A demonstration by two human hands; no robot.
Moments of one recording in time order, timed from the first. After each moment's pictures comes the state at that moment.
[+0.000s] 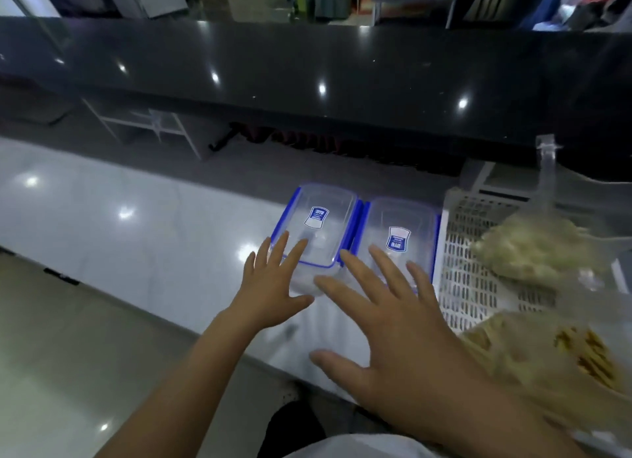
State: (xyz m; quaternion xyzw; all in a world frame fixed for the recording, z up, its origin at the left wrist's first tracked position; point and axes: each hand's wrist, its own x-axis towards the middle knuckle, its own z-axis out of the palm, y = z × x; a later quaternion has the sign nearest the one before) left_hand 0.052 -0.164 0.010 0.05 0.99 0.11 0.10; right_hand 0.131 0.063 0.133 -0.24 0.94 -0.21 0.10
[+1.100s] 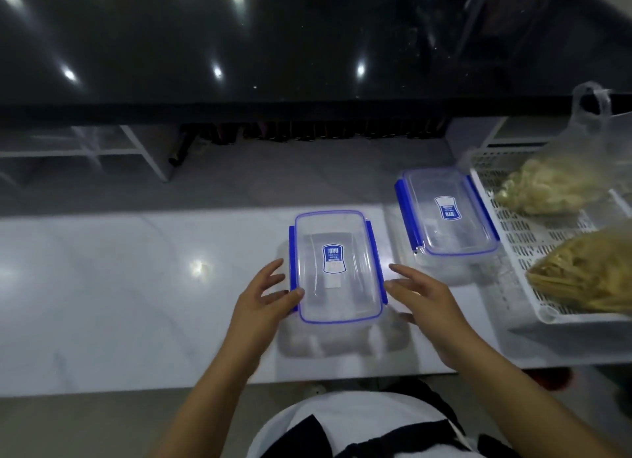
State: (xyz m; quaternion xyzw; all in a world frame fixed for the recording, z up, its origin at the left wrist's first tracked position) left_hand 0.015 -0.339 -0.007 -0.07 0.74 0.63 0.21; right_hand 0.086 -0.088 0.022 0.31 0.71 -0.63 0.07
